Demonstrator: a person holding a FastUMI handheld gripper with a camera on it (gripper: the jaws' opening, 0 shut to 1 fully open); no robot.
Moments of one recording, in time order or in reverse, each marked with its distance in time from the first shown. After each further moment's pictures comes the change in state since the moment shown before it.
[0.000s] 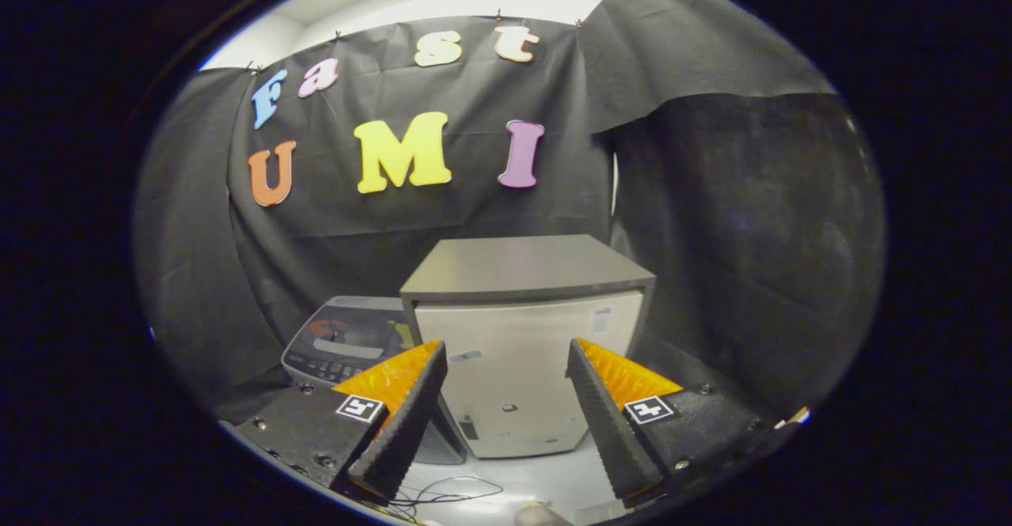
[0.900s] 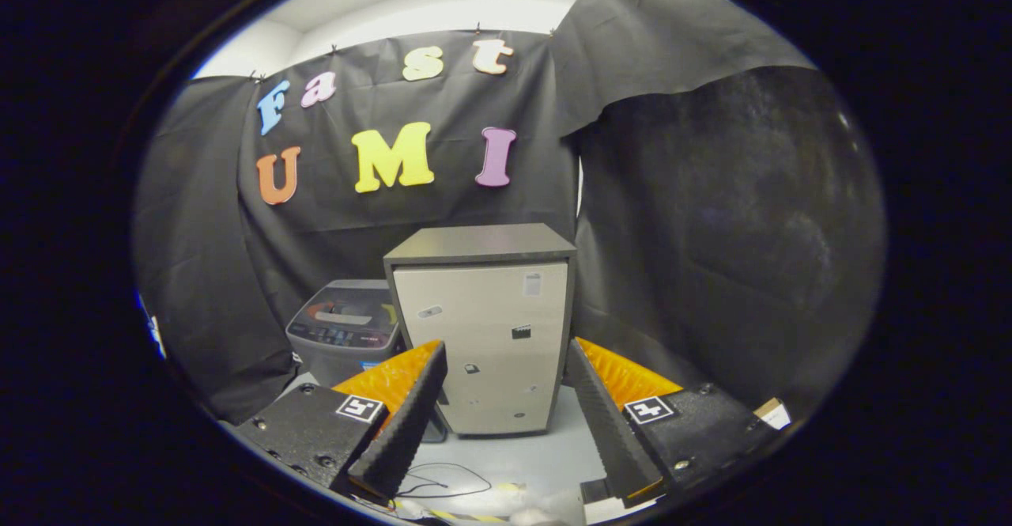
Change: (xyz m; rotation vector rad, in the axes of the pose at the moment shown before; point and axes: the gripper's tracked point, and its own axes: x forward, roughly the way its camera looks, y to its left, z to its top) arm -0.112 -0.070 -0.036 0.008 -0.011 0.004
